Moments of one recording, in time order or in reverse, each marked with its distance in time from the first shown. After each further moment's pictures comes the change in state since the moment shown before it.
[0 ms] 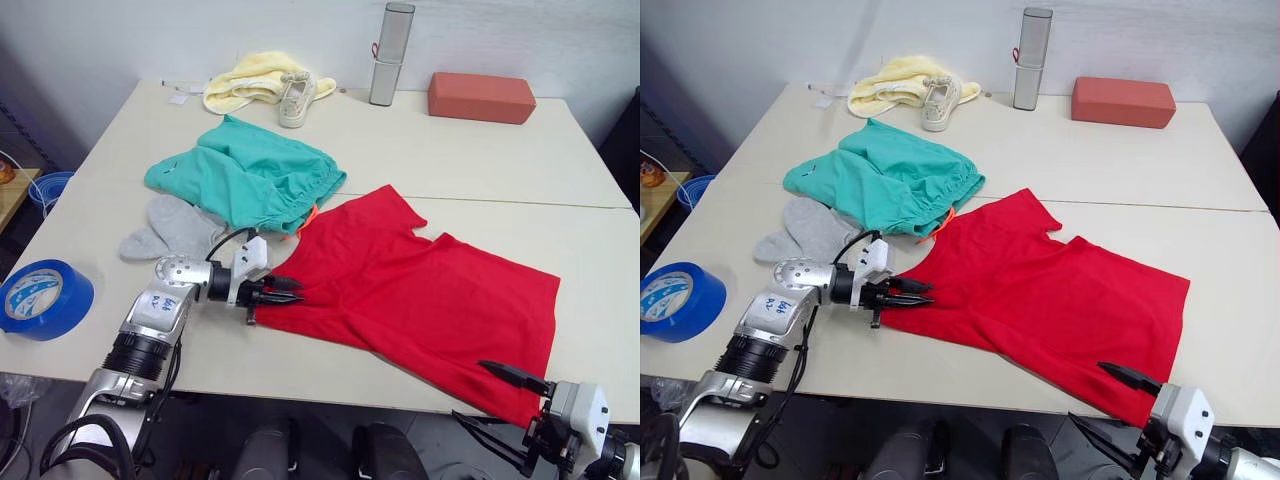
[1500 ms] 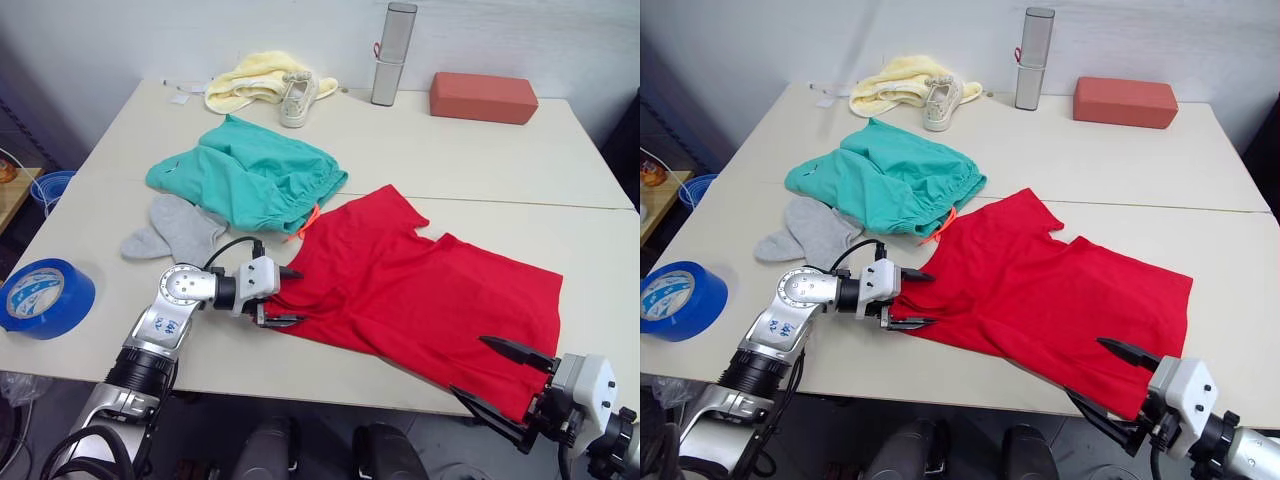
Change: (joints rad) left arm 0.076 -0.021 -0.005 -0.045 0.098 -0.233 0.101; right arm -0.038 -0.026 -0.058 -0.190 0.045 0.198 -0.101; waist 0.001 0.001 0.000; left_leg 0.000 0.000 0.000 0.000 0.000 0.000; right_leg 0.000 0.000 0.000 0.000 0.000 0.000
